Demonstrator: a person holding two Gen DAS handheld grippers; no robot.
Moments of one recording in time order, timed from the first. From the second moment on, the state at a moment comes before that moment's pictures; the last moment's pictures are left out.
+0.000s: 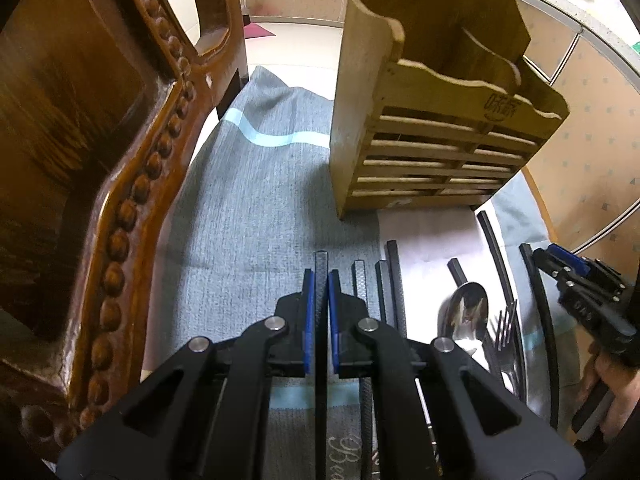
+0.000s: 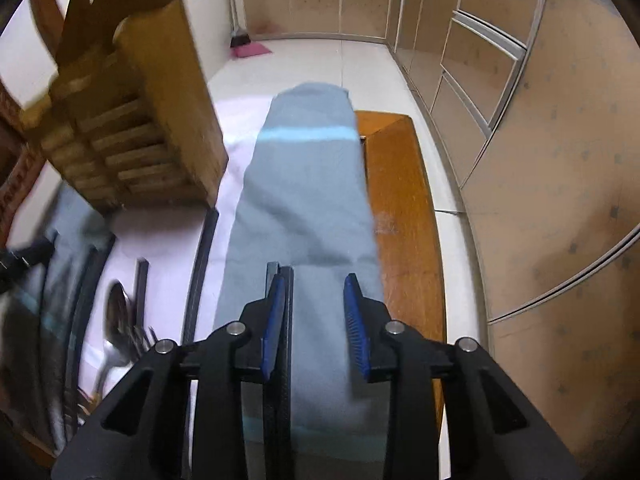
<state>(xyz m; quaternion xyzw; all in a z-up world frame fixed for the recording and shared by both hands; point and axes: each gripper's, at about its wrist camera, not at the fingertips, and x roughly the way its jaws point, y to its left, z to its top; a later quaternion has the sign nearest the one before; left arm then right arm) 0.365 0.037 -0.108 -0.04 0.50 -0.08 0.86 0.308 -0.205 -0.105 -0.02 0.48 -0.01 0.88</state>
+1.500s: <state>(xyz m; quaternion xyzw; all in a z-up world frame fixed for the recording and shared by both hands) 0.205 0.060 0.130 0.01 0.26 -0.12 0.96 0.152 -0.170 0.153 0.04 0.25 0.13 0.96</state>
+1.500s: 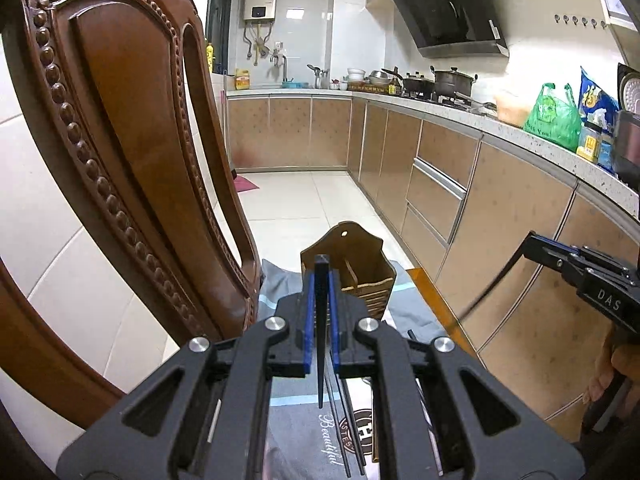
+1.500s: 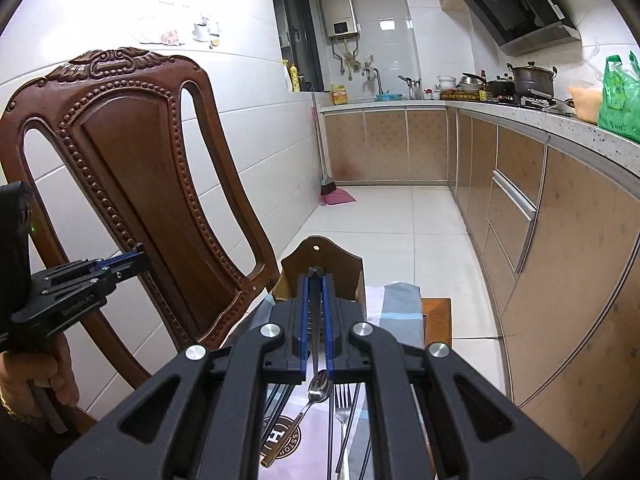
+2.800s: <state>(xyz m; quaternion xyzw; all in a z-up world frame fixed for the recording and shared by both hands) 0.211 0.072 0.129 -0.01 0.26 -0.14 0.96 0.182 -0.141 0.179 0.02 0.21 0.11 0.97</state>
